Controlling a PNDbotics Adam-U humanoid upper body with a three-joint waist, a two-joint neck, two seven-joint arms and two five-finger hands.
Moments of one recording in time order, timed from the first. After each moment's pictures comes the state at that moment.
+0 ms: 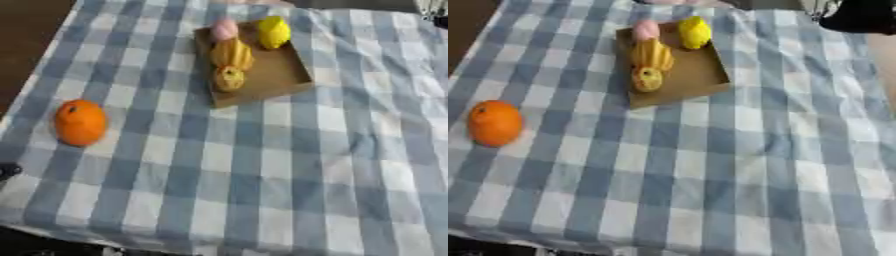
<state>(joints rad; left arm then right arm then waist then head) -0.01 1.06 -0.05 -1.98 -0.37 0.19 -0.18 -0.48 -0.97 0.08 -1.99 0.34 0.01 0.07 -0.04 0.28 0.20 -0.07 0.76</state>
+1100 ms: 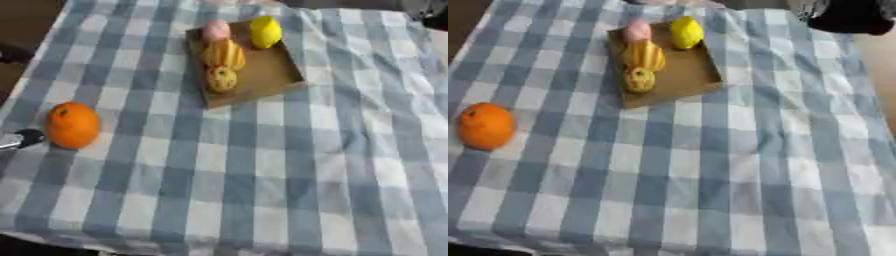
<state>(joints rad) -0.36 1.12 -0.22 -1.99 -0.27 0.22 -0.38 -0.52 -0.93 0.10 -1.99 0.33 0.03 0.09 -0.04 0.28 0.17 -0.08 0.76</state>
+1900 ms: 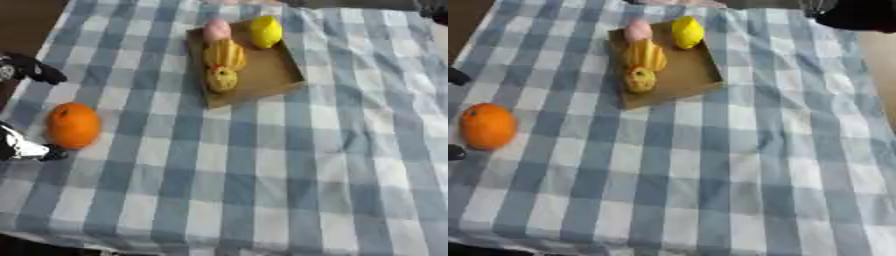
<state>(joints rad) -0.45 1.08 -0.31 -1.96 -0.30 0.33 -0.56 -0.53 -0.92 0.10 -1.99 0.31 0.04 0.08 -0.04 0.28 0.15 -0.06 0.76</state>
